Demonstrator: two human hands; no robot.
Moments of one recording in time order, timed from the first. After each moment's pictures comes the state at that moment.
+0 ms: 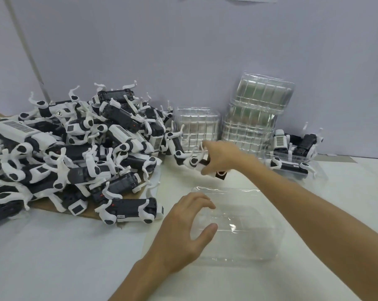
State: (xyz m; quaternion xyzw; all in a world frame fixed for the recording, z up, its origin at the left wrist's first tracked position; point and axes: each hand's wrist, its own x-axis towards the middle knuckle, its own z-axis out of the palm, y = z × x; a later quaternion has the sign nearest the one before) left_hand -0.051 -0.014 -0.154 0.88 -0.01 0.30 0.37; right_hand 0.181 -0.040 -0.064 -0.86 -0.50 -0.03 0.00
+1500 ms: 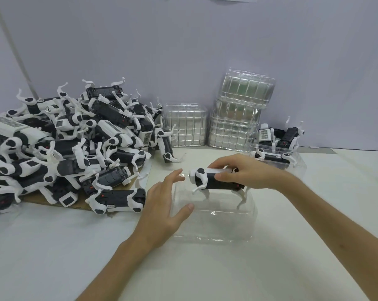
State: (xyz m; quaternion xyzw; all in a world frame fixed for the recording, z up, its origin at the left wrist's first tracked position) left_hand -0.048 -0.002 -0.164 0.88 0.08 0.29 0.36; right_hand 0.132 -0.166 -0.051 -0.82 -0.50 0.18 0.24
